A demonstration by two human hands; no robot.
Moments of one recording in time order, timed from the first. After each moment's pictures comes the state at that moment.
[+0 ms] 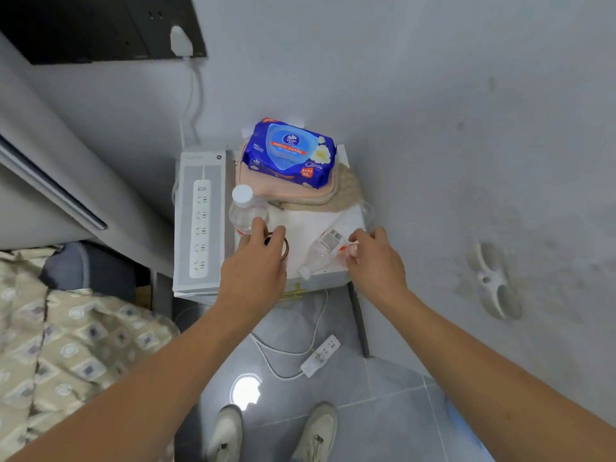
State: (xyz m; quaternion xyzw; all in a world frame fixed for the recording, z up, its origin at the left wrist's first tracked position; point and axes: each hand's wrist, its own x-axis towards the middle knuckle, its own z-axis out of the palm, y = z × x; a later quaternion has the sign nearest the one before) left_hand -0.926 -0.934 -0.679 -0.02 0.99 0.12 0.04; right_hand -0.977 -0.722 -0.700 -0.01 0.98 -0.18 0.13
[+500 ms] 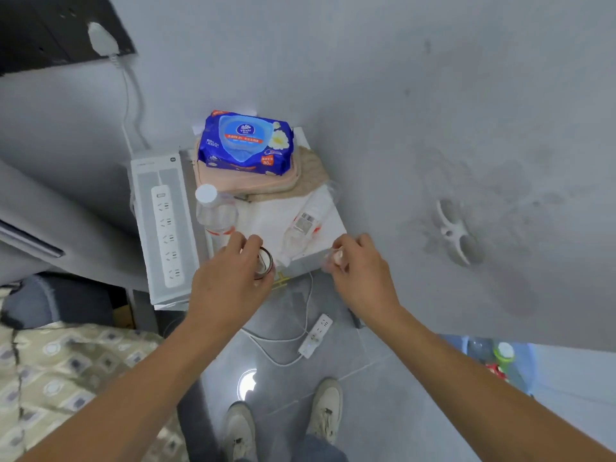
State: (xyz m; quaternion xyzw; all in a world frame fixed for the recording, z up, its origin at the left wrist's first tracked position) left_hand -0.907 -0.943 -0.664 0.07 0.99 0.14 0.06; right_hand -0.906 -0.714 -0.686 0.04 0.96 -0.27 0.06
